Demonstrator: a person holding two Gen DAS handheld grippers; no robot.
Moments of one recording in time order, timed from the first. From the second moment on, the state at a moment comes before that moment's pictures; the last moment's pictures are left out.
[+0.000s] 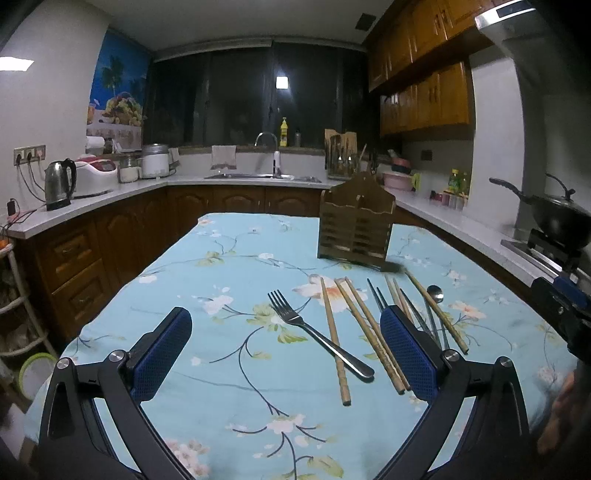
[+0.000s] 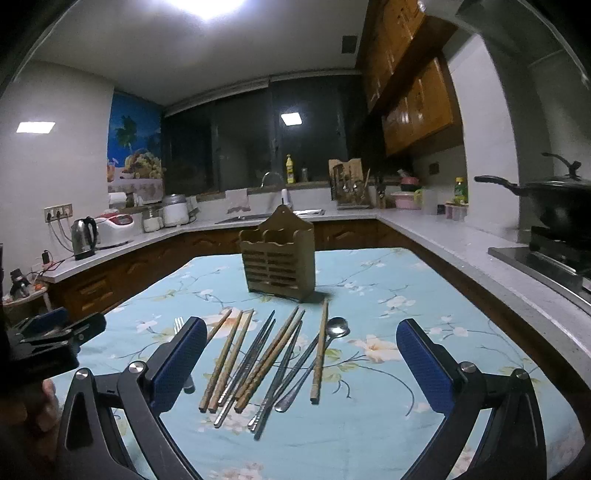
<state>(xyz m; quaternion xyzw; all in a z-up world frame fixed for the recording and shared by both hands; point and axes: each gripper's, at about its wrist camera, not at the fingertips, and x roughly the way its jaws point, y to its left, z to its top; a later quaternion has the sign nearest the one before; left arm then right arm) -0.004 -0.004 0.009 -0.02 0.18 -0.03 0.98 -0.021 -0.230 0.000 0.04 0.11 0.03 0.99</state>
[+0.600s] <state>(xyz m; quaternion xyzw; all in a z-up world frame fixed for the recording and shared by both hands) 0.087 0.022 0.004 -0.06 0.33 -0.06 0.94 0.052 -0.259 0.013 0.10 0.23 0.05 0.97</state>
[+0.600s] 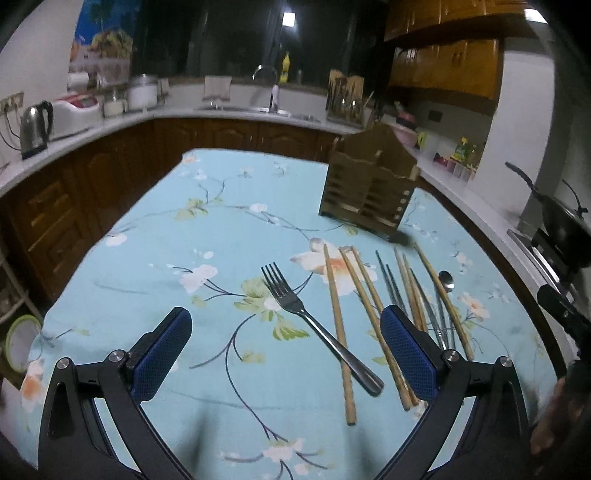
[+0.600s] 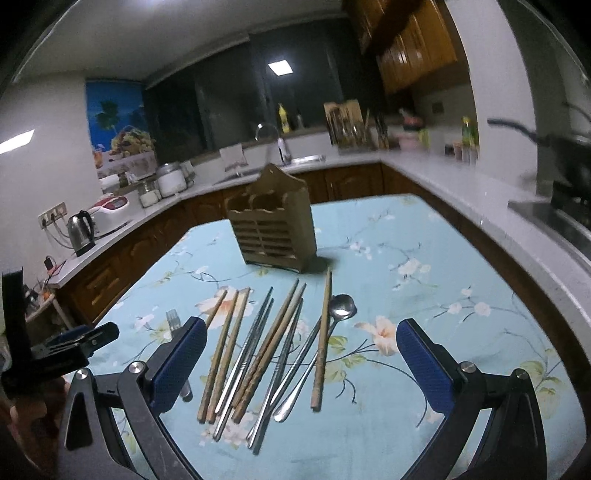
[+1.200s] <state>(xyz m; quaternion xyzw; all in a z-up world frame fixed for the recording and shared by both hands) 0.194 0.021 -0.041 -0.06 0.46 -0.09 0.88 0.216 -0.284 -0.027 0.14 0.40 0.07 0.90</state>
